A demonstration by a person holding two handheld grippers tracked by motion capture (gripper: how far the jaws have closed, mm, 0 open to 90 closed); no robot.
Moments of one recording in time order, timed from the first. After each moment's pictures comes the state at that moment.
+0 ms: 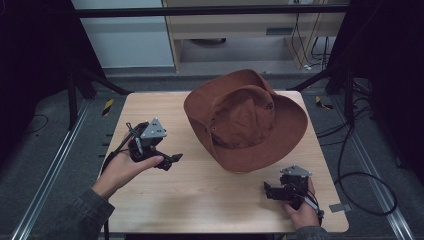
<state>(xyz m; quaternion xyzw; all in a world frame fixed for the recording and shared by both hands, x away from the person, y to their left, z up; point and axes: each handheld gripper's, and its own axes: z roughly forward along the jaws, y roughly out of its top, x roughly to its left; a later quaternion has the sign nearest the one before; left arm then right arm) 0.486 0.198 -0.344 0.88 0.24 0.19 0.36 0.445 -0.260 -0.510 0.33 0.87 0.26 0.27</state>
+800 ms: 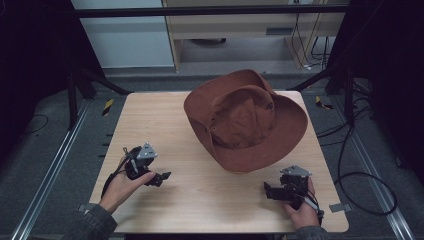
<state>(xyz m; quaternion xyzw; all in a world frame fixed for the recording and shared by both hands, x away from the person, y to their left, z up) 0.491 0.248 -0.453 0.88 0.31 0.16 0.32 0.445 -0.260 -0.510 0.33 0.87 0.26 0.27</state>
